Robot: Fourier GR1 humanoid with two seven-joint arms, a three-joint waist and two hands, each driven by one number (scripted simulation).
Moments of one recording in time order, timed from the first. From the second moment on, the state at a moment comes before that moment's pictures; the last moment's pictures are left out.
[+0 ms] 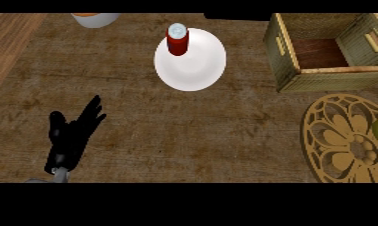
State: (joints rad) left arm 0.00 0.42 -0.28 -1.40 0.34 0.21 0.16; right arm -0.04 -1.30 0.11 -1.08 0.27 0.24 -1.03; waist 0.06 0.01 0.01
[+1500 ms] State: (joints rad) left arm 0.05 0.41 -0.23 -1.43 0.31 0.19 0.17; right arm -0.37 -1.01 0.35 -0.71 0.52 0.11 -1.07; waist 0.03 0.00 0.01
